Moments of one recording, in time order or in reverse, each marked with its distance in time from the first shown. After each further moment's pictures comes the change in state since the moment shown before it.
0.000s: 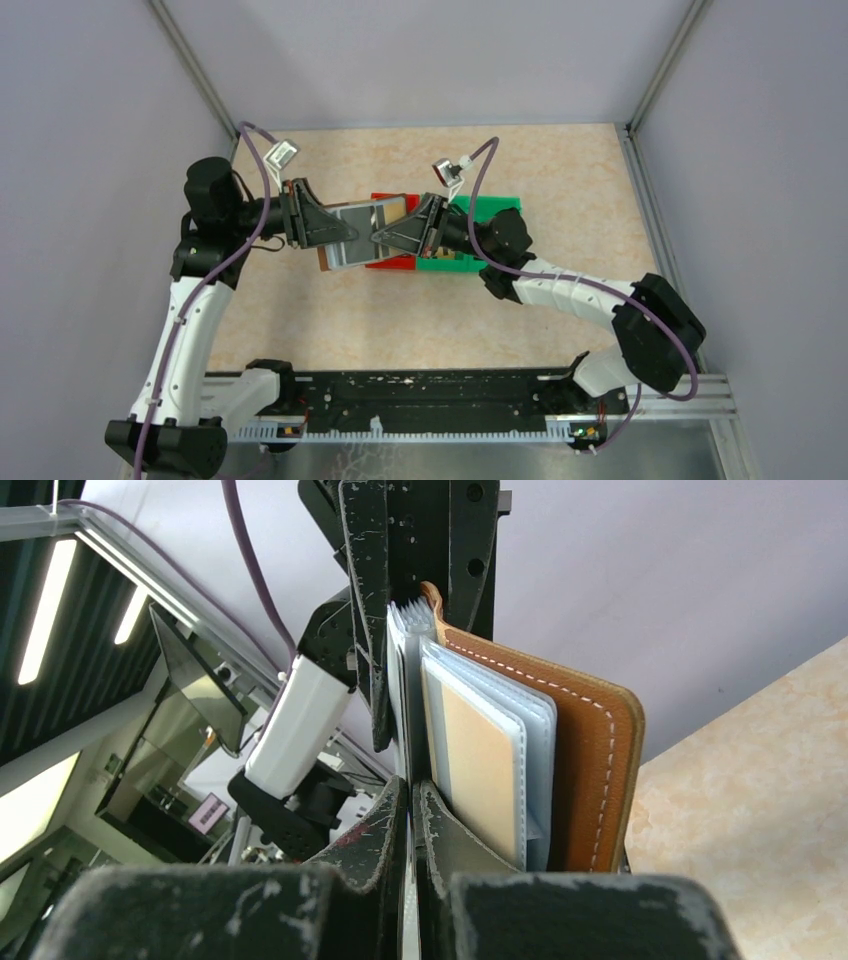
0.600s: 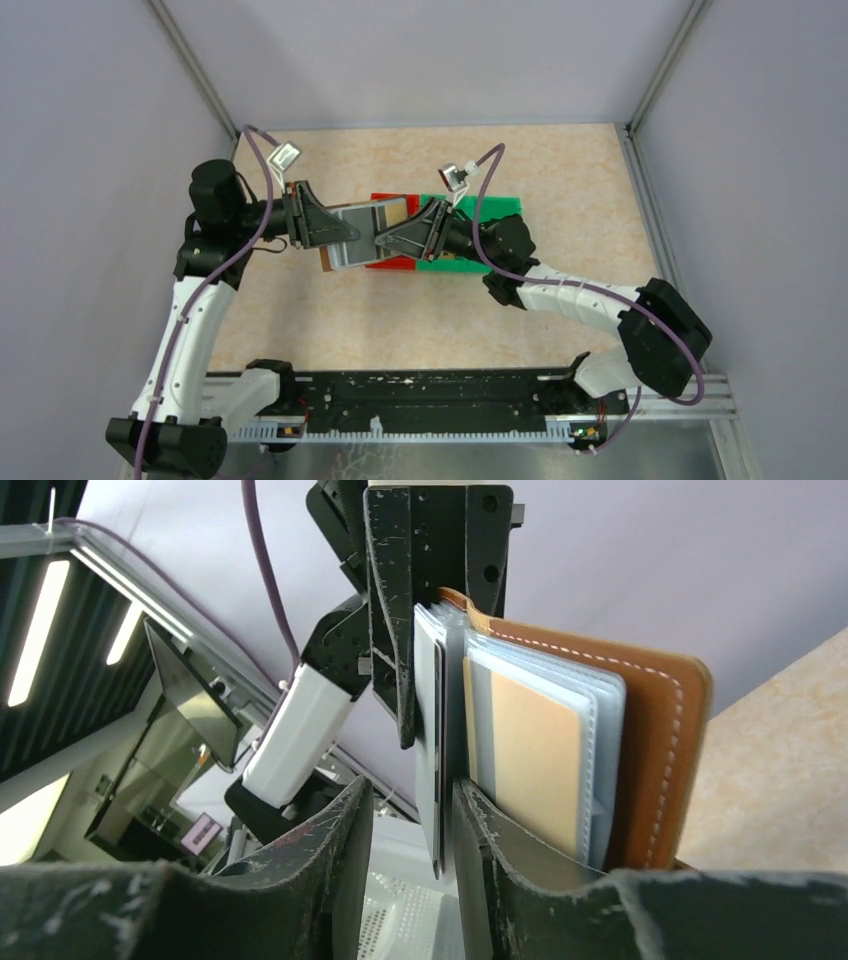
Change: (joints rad) left arm -0.002 0.000 -0.030 0.009 -0.024 -0.014; right arm 0.013 -0.046 -0.063 0.001 0.067 -0.010
